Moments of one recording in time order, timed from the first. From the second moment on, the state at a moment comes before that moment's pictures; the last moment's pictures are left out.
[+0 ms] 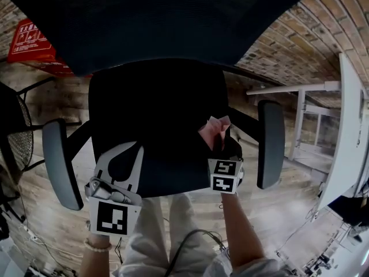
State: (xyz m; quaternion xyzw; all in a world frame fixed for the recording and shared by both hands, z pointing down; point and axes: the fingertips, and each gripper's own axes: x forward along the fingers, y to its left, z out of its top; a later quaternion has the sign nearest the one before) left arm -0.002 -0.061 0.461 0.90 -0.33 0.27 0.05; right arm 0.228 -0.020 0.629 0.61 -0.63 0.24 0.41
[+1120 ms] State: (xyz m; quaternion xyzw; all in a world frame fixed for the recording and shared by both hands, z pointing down) left arm -0.096 -0.039 0.442 0.88 -0.38 0.29 0.04; right arm -0.002 0.010 0.638 0.44 -0.78 0.26 0.36
